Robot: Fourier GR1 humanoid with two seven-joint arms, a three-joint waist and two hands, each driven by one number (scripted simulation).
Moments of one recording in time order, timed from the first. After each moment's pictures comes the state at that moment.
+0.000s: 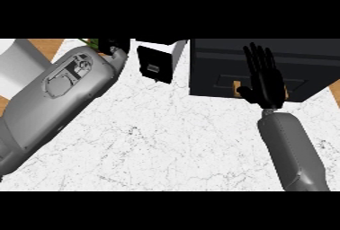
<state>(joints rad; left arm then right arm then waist) -1.16 0.42 -0.64 -1.06 0.55 0.80 0.28 -0.59 -0.16 -0.09 -0.90 1.18 -0.53 -0.12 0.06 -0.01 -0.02</state>
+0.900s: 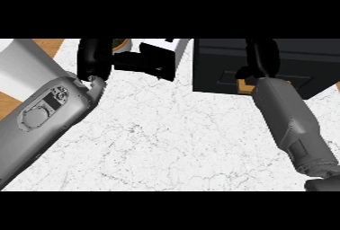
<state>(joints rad) -0.94 0.51 -0.62 -1.30 0.49 0.79 0.29 -0.99 -0.21 -0.21 -0.38 1.22 -0.72 -0.12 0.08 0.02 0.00</state>
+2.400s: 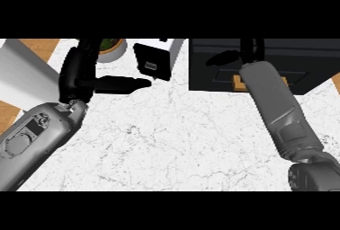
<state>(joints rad) -0.72 0.56 -0.56 -1.43 0.45 0.75 0.22 -1.16 -0.13 -0.60 -0.29 0.80 -0.51 -0.48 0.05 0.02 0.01</state>
